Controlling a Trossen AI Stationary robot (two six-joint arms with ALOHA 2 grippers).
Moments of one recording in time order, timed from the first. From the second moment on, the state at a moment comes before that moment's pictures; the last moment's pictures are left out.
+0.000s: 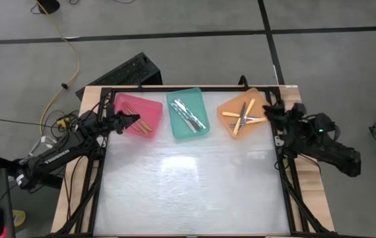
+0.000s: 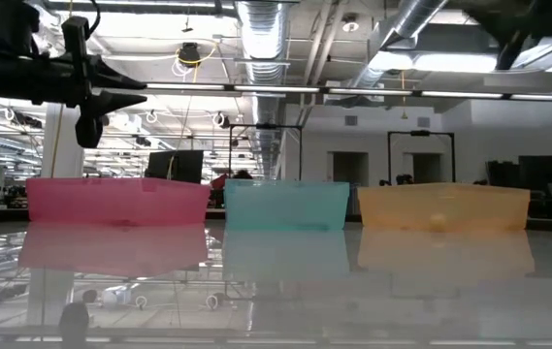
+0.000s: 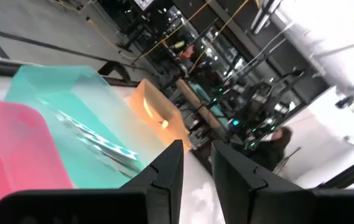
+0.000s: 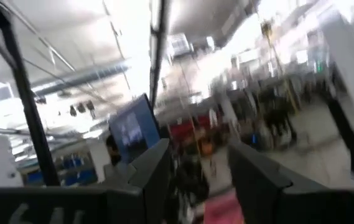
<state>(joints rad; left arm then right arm) 0.70 0.24 0.07 0.20 0.36 -0.83 -0.39 0.00 0.27 0.18 -0.10 0.45</state>
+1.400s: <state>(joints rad) 0.70 0.24 0.01 0.02 -0.04 -0.69 -0.39 0.01 0.01 0.21 0.02 0.46</state>
